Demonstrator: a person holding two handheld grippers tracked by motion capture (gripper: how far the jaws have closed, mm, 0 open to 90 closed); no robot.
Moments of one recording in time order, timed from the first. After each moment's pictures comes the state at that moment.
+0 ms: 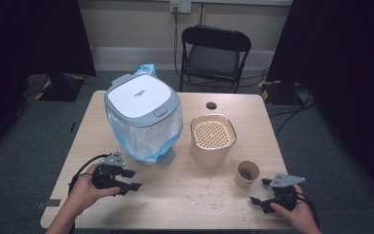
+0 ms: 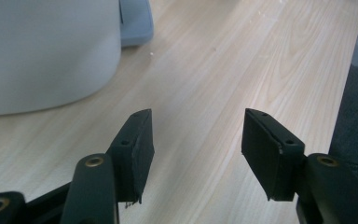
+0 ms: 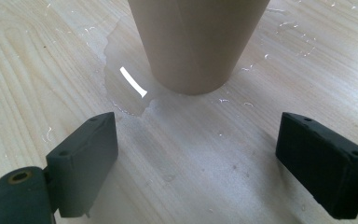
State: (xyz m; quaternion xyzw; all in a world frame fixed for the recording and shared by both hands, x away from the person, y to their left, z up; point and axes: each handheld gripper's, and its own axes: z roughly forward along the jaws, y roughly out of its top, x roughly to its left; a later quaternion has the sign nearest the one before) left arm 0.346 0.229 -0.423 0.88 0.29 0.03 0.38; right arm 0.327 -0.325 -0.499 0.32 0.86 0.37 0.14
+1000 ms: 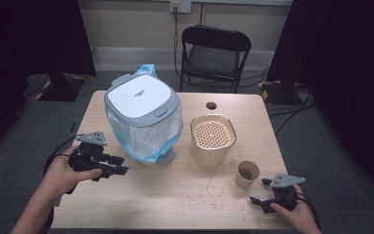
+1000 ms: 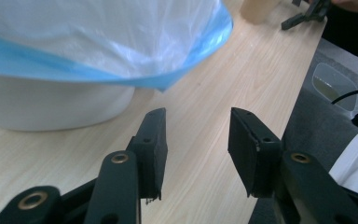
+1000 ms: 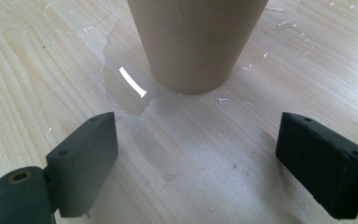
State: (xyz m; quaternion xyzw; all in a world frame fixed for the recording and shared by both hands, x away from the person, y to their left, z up) left arm 0.349 0.253 -0.336 0.87 0.30 0.01 0.39; right arm 0.326 -0.325 -0.499 0.32 0.86 0.37 0.14
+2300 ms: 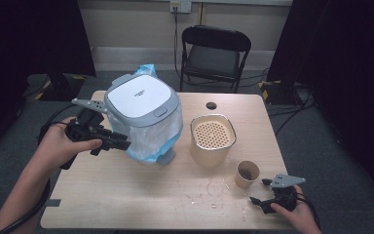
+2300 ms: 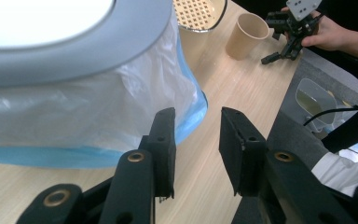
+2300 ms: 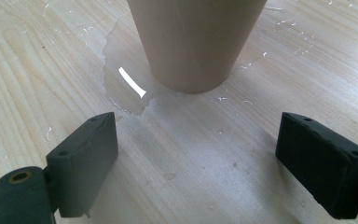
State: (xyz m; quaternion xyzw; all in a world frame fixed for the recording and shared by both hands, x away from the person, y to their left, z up) left arm 0.375 0.237 -0.258 0.87 0.30 0.00 0.39; right arm 0.325 -0.325 -0.499 0.33 0.86 0.37 0.14
